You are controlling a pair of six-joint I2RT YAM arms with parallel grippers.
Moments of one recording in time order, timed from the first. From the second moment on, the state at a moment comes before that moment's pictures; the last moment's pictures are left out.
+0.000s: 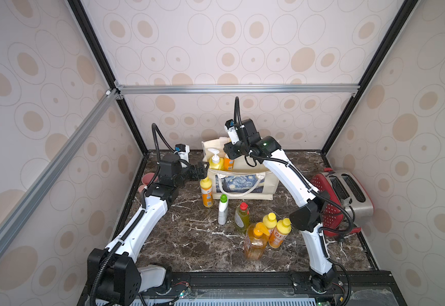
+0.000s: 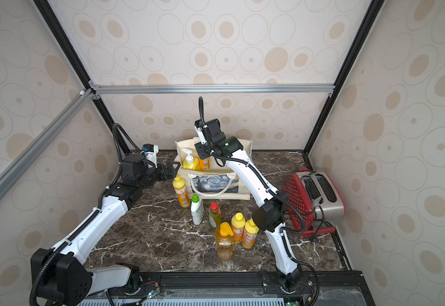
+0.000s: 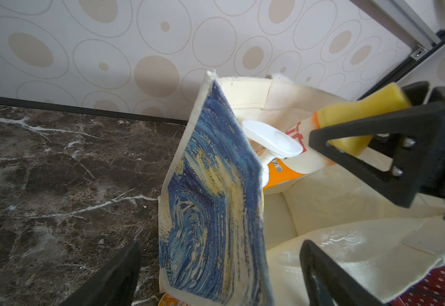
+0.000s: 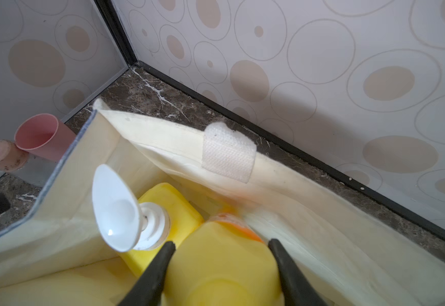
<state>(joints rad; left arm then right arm) -0.23 1.27 1.05 -0.16 0.22 -0.35 0.64 2.21 2.48 -0.91 0.06 0.06</state>
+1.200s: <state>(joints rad) -0.23 1.27 1.03 -0.15 0.26 -0.35 0.62 2.23 2.36 -0.82 -0.10 0.18</state>
